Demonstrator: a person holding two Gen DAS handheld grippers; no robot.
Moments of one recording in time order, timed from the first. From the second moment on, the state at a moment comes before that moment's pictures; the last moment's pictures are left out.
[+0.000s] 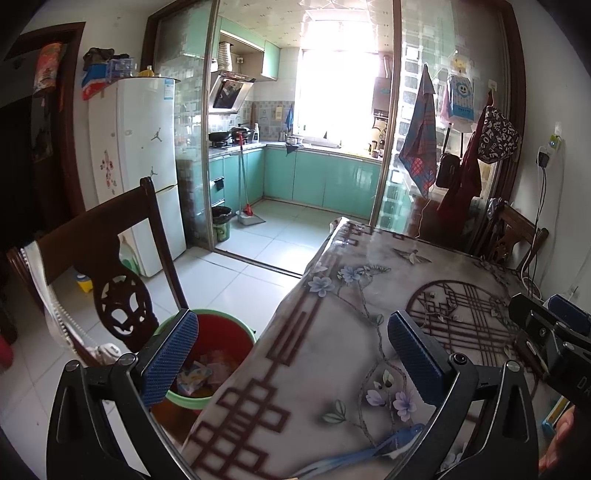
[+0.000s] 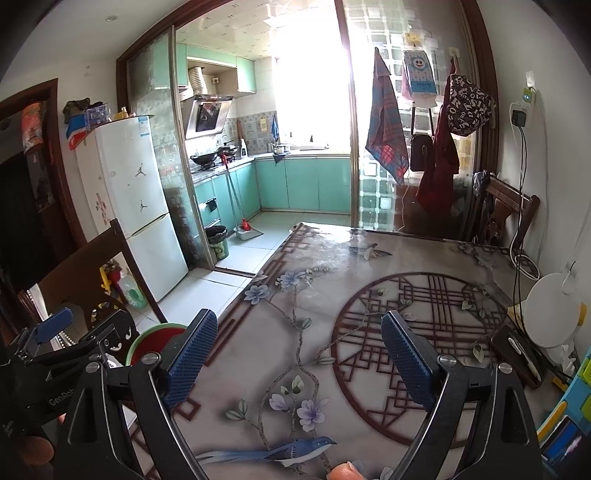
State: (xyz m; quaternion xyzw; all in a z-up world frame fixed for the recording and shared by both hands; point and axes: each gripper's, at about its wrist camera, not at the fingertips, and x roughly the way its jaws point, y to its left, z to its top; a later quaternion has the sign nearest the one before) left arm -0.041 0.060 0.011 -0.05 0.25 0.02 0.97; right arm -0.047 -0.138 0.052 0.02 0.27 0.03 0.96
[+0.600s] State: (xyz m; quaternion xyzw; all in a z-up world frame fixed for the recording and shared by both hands) left arm -0.036 0.058 0.009 -0.05 0.26 0.01 0.96; right arm -0.044 -0.138 0.050 0.02 0.27 0.03 0.96
